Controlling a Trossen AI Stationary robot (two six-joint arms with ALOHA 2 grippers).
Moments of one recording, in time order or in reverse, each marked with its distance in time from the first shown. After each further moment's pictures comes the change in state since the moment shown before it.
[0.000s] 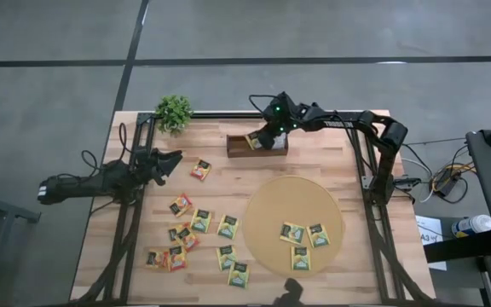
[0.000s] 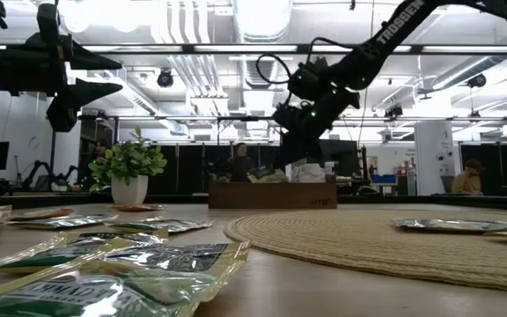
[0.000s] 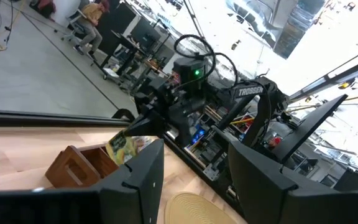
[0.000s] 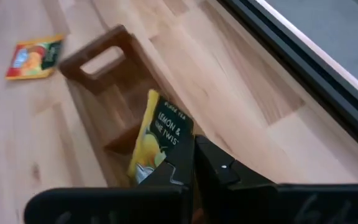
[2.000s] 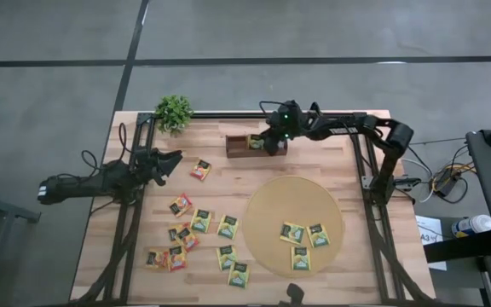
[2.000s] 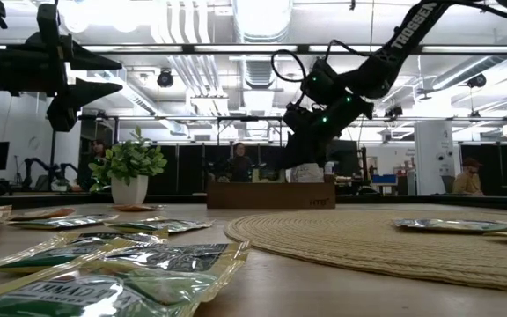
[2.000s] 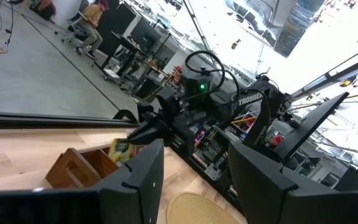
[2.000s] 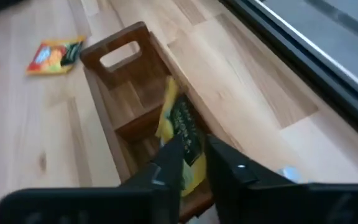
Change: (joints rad) left arm 0.000 0.000 0.000 -0.001 0.000 0.014; right arm 0.007 -0.057 -0.193 0.255 -0.037 -0.042
